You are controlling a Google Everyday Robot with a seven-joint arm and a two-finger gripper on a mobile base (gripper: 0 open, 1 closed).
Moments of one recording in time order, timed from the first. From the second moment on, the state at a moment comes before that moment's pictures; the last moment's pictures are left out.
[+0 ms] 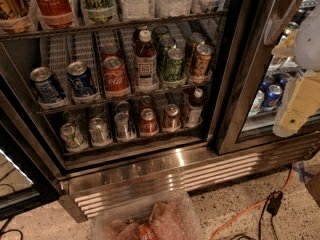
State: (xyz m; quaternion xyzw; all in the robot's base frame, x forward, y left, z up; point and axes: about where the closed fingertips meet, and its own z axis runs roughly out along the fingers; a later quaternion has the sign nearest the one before) arm 0.438 -0.217 0.976 -0.60 0.78 -0.03 0.16
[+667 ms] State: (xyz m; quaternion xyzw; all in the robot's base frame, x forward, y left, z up) arm 0.450 -0.215 0.974 -0.59 0.78 -0.03 0.20
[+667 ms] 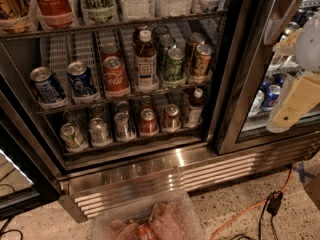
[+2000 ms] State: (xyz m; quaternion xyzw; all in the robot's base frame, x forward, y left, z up) arm 0.505 -0.150 0.998 -0.59 0.72 0.02 0.36
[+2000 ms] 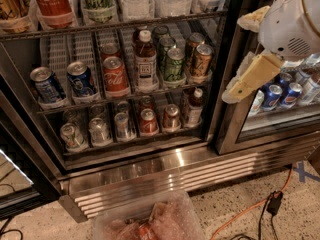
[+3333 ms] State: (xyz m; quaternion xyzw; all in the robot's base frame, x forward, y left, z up) arm 0.554 -0.081 1.020 -0.59 0.67 0.06 0.46
